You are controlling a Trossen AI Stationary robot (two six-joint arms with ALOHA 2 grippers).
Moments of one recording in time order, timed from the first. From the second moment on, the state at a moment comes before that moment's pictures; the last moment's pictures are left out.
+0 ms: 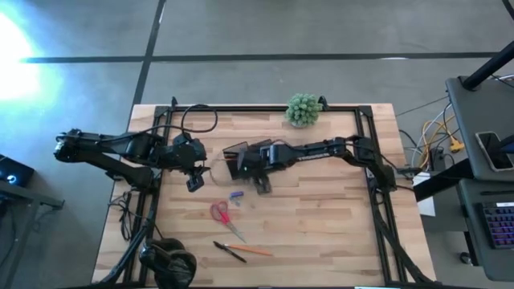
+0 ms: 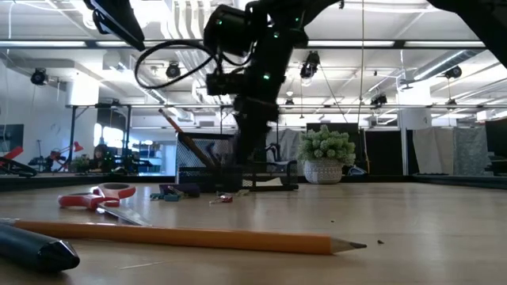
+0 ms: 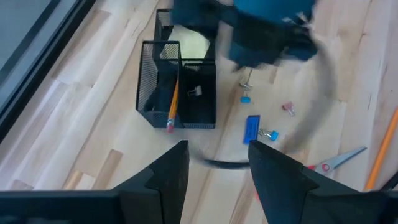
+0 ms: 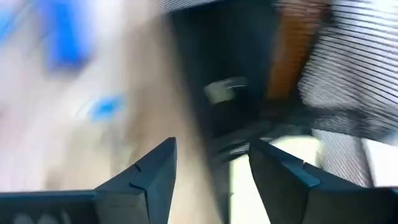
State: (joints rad) left arm -0.14 1.05 1.16 -1.04 -0.32 -0.43; right arm -0.02 2.17 1.73 -0.78 0.14 -0.27
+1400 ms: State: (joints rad) left arm -0.14 1.05 1.16 -1.03 -0.33 -0.39; right arm -0.02 2.16 1.61 -0.64 -0.03 -0.92
